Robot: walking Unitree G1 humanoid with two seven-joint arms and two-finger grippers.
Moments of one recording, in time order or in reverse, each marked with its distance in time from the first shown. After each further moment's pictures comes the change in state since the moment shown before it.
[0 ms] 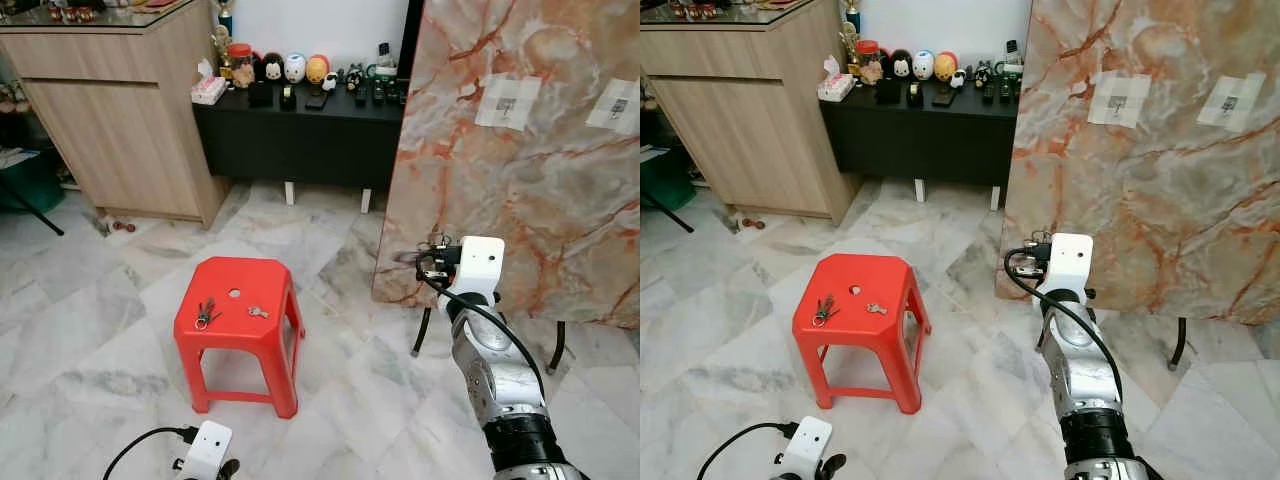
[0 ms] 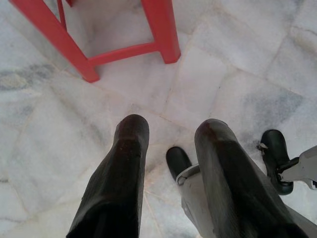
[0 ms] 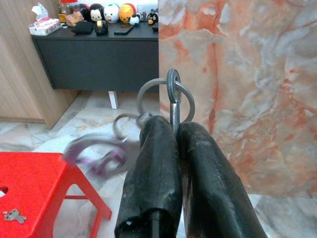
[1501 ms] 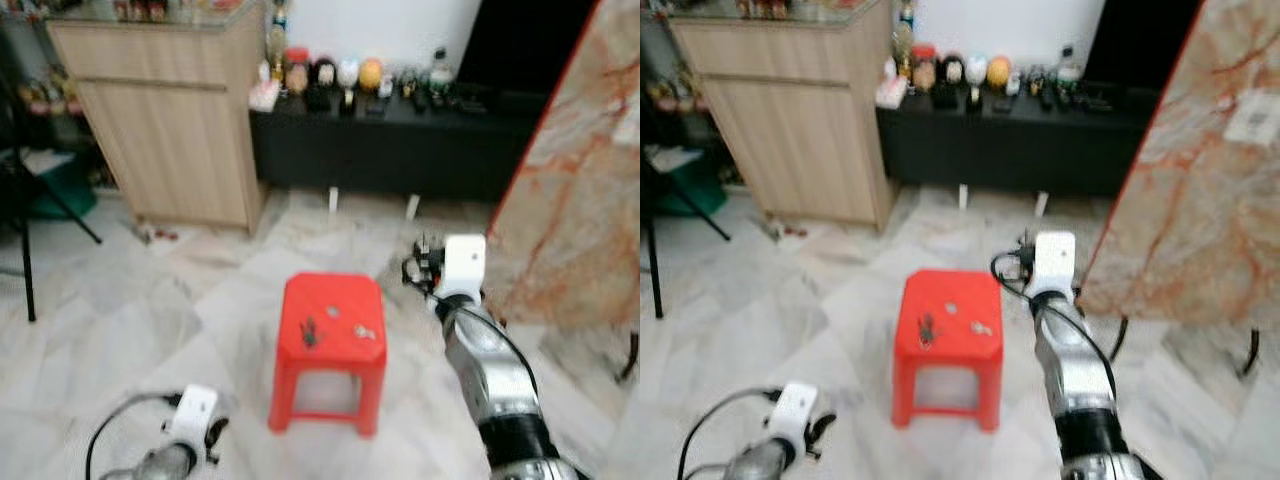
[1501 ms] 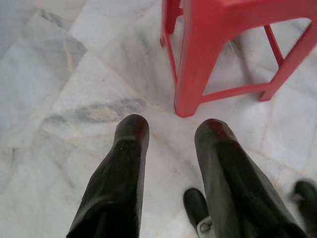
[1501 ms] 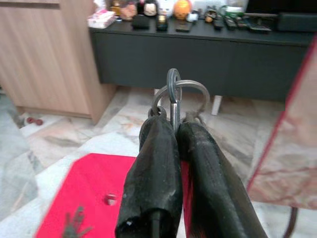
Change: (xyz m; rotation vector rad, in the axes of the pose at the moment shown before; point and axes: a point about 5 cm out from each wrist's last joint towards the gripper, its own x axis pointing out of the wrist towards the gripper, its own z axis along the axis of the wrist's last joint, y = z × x) left arm 0.005 0.029 0.040 -0.022 -0.139 0.059; right arm 0.001 0.009 -0.001 -0.032 0.023 0.085
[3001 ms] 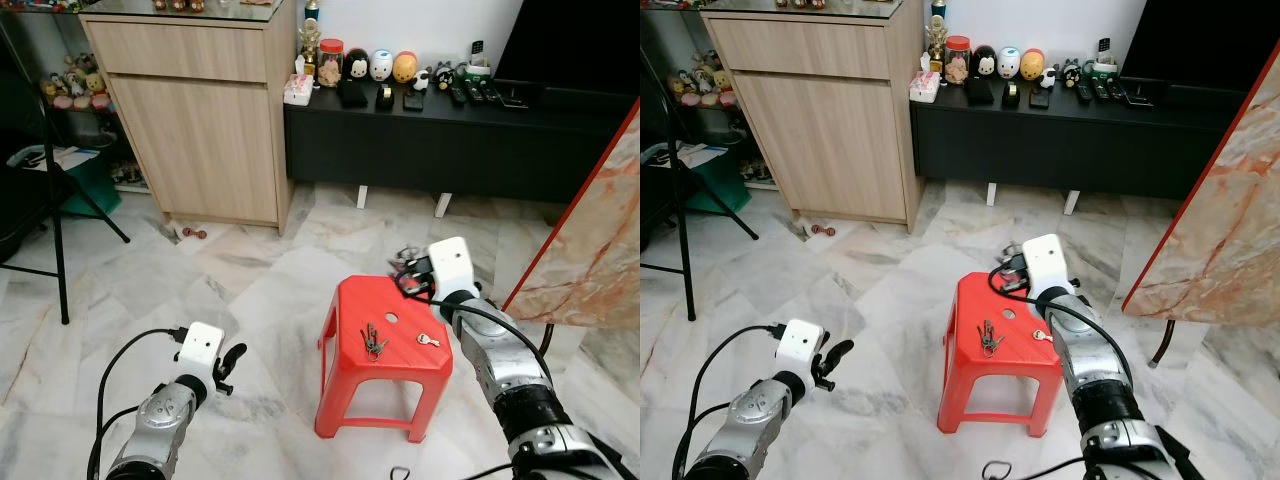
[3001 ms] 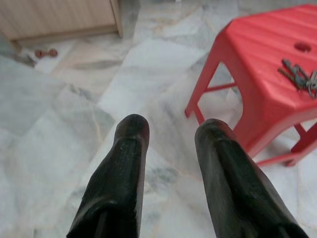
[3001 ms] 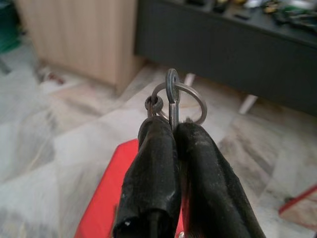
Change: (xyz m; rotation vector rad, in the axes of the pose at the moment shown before) left arm 0.007 0.015 0.075 -0.006 -0.275 -0.051; right arm 0.014 -0.019 -0.010 -0.159 0.086 0.088
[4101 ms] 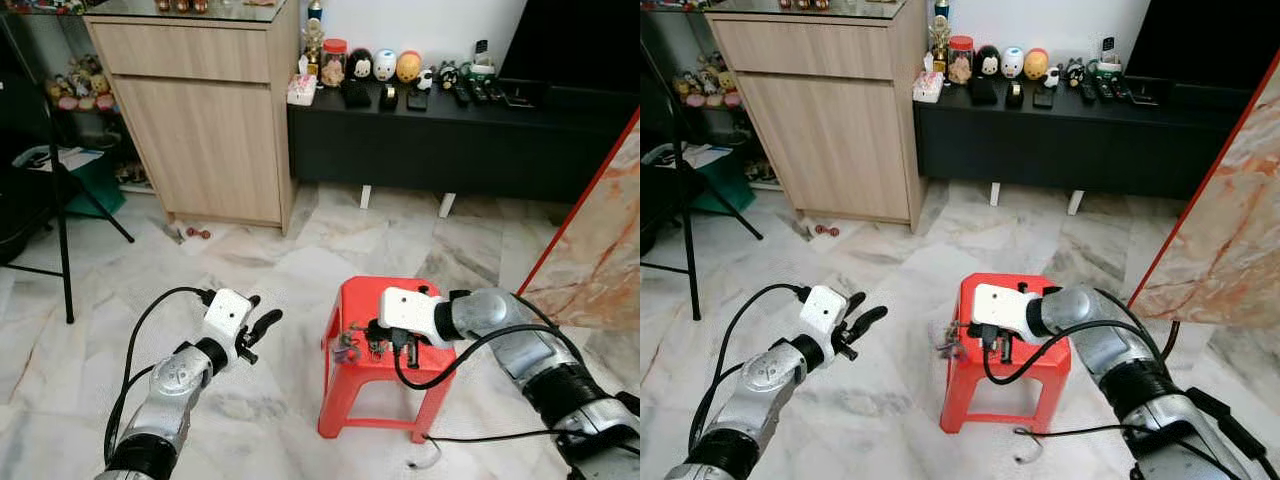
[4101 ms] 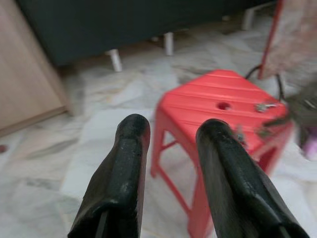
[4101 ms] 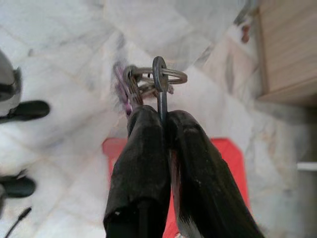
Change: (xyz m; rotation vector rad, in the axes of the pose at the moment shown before) left arm 0.011 -0.023 0.070 0.150 -0.261 -0.301; right arm -0.011 0.034 0.018 -0.805 0.179 0.953
